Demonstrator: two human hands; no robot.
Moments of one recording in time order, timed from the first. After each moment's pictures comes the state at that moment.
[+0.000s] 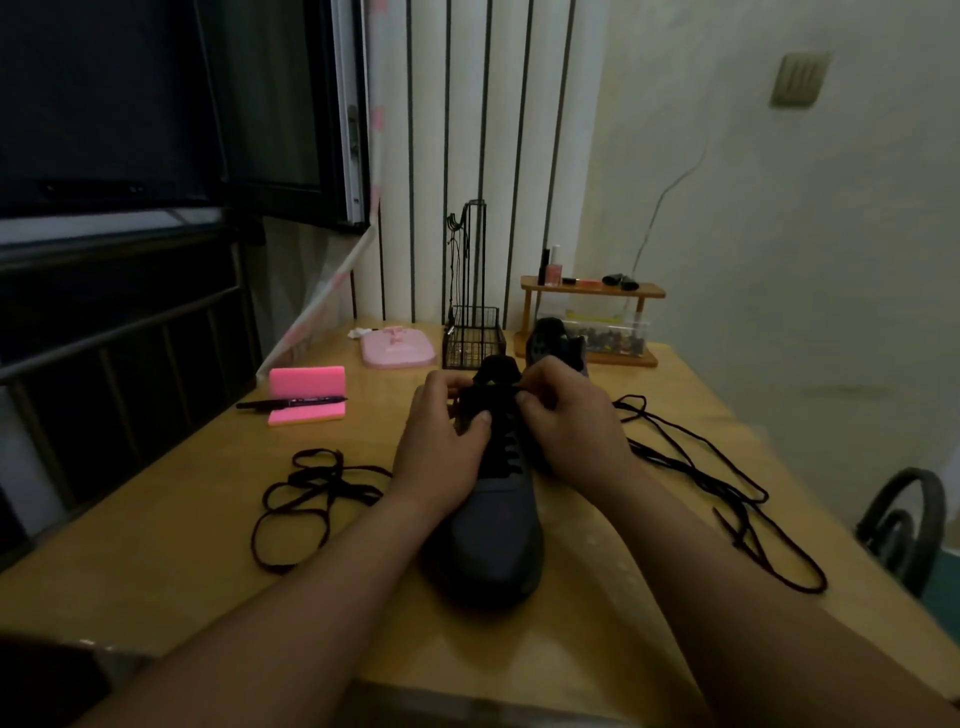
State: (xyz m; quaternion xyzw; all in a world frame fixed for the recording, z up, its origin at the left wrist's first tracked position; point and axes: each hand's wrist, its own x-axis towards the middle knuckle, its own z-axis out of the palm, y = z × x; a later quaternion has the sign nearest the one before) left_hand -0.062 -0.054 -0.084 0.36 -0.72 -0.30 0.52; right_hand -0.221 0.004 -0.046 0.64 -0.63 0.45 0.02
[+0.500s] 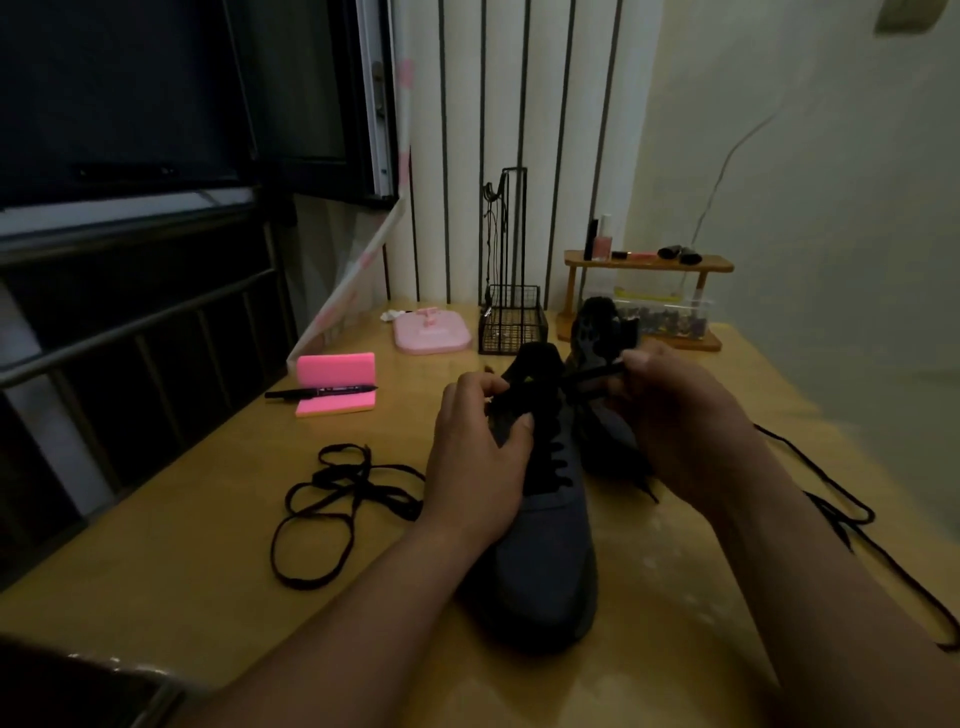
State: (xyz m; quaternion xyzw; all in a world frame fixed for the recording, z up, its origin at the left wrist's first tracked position) left_hand -0.067 -0.054 -0.099 0.39 -0.70 -0.26 0.54; right_hand -0.258 0.008 -0.037 0.54 -0.40 0.61 -0.43
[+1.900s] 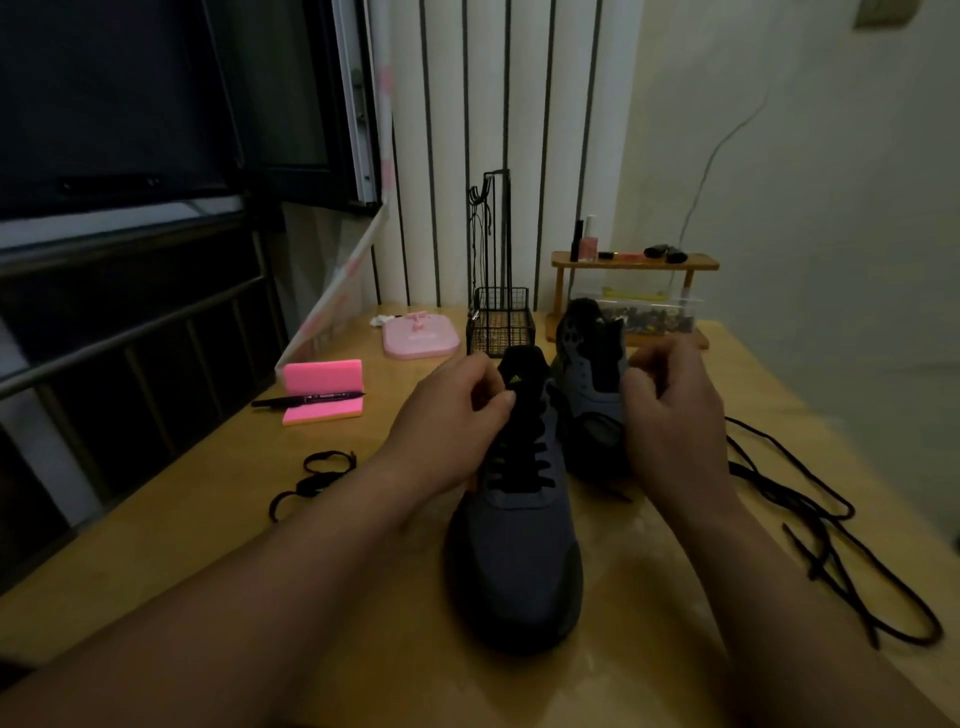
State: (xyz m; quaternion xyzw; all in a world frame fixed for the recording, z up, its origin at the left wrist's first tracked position) left_hand -0.053 -0.067 -0.044 0.38 -0.82 -0.19 0.39; right_hand -0.252 0.008 -0.051 0.52 -0.61 0.60 0.00
